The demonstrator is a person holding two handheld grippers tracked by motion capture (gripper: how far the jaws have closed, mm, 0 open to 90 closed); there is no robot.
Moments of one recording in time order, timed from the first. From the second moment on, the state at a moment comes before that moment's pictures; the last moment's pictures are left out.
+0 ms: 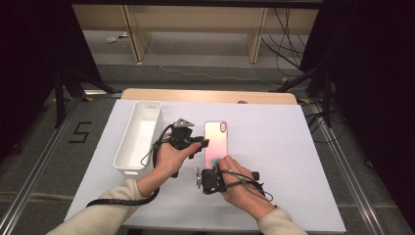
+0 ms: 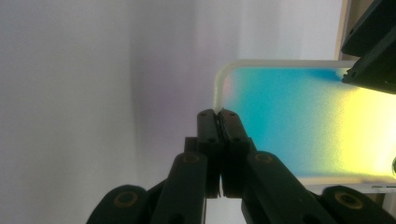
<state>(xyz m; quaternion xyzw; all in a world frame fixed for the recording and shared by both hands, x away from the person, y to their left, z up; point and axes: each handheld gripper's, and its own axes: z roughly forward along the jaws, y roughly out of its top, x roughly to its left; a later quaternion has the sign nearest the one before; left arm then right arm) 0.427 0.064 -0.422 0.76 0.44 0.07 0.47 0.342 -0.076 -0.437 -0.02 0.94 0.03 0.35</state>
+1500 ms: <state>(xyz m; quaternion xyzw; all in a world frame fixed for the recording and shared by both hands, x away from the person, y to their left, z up) 0.419 0.063 -0.417 0.76 0.41 0.08 0.50 0.347 -0.070 -0.443 -0.01 0.93 0.04 0.36</state>
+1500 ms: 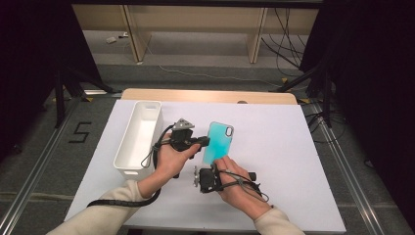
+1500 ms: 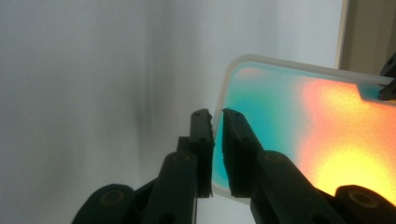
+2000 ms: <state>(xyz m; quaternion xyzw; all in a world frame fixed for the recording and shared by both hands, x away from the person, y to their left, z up) 0.421 0.069 -0.416 0.75 0.41 0.12 0.50 0.349 -0.072 -0.433 0.00 0.92 0.09 0.38</state>
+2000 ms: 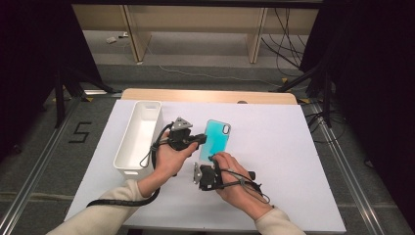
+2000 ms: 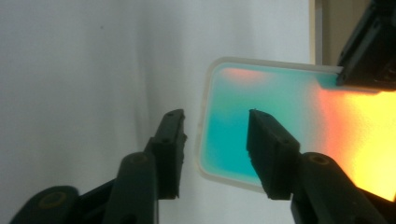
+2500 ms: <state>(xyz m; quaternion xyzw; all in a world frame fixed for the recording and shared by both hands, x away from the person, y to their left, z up) 0.423 0.077 -0.412 0.74 0.42 0.13 0.50 0.353 -0.094 -0.420 0.13 0.91 0.24 0.31</state>
